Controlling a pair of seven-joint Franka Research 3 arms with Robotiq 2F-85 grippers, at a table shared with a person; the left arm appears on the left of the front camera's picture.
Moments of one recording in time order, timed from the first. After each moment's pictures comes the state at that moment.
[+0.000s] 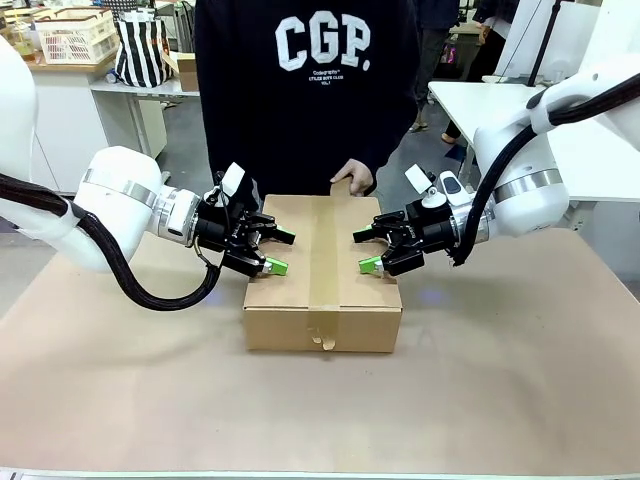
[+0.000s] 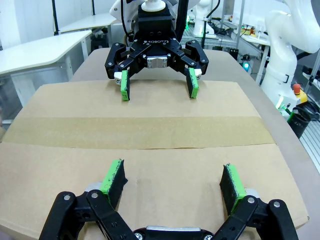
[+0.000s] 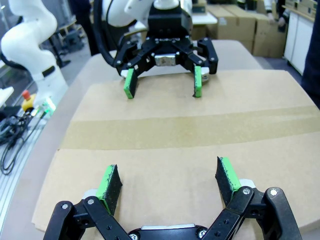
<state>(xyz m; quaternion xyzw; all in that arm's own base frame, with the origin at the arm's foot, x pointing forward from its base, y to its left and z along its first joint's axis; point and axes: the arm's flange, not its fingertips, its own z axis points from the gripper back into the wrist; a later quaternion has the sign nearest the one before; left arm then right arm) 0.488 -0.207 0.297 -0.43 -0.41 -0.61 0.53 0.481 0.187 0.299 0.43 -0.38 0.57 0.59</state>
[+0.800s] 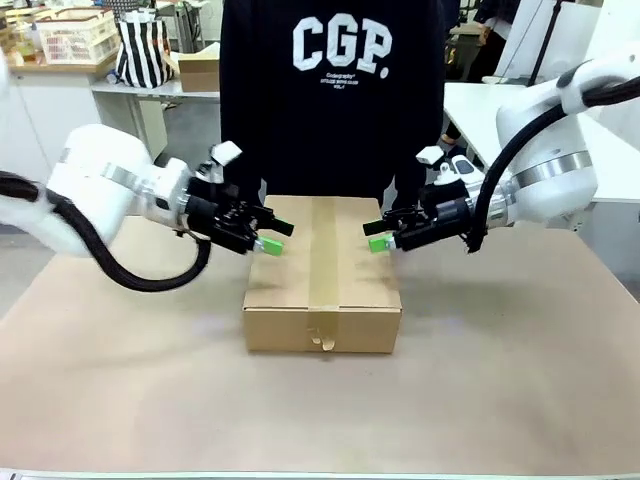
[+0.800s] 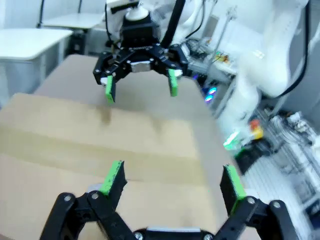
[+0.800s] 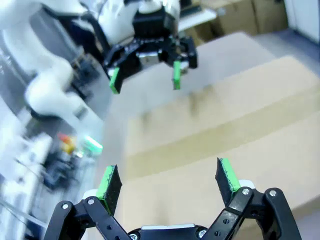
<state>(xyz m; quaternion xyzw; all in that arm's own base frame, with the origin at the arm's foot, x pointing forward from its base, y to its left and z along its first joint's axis) 0.463 -0.198 0.358 -0.55 -0.33 -0.54 0.55 0.458 0.166 0.357 0.53 -0.29 0.45 0.66</state>
